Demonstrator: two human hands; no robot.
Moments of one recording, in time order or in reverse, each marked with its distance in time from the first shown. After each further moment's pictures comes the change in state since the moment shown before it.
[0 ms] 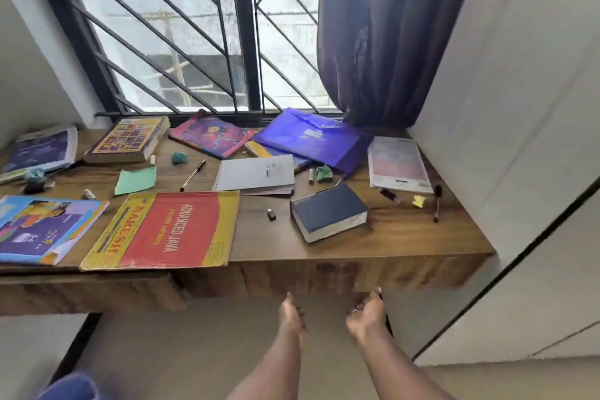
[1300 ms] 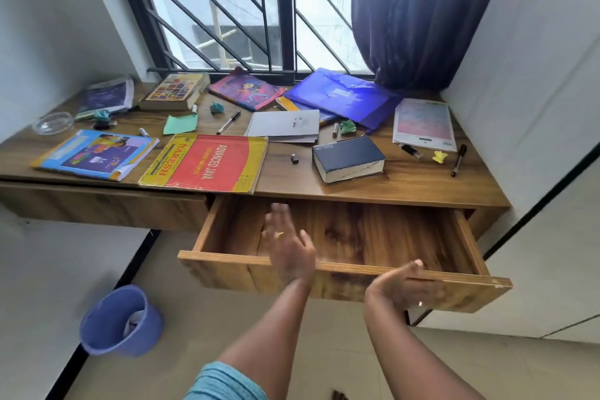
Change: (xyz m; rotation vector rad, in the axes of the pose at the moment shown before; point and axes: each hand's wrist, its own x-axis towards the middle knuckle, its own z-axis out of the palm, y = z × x) left_hand -0.093 -0.023 -0.035 1.046 0.548 1.099; right_hand -0.063 0.015 -0.070 -0.452 0.516 -0.753
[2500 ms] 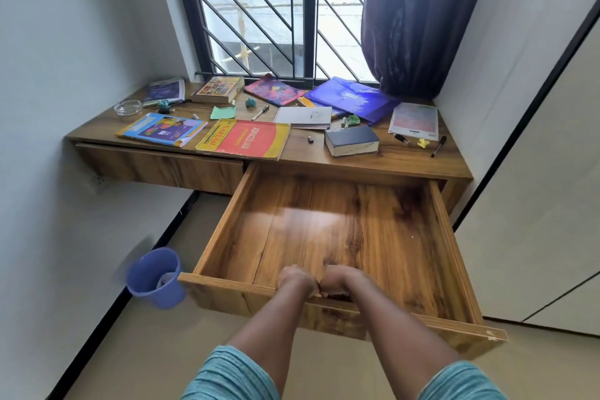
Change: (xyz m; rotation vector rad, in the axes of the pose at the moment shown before) left_hand -0.177 -0.022 -0.128 0.705 -0.933 0.000; right_hand -0.102 0.007 -0.152 -1.579 -1.404 -0.597
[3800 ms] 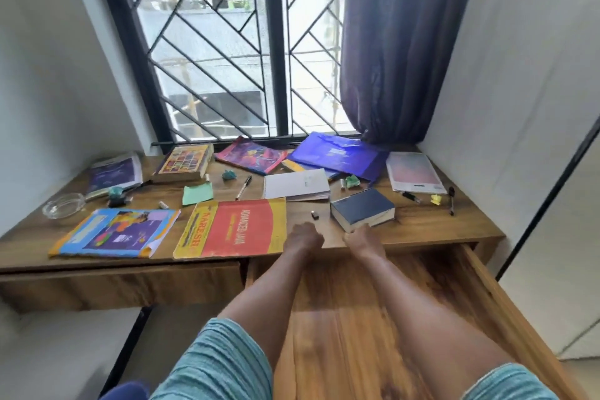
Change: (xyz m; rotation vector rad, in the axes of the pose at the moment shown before) left_hand 0.168 -0.046 -0.265 -0.430 0.335 0.284; right_hand 0.114 -0.092 -0.225 0.568 0.816 0.142
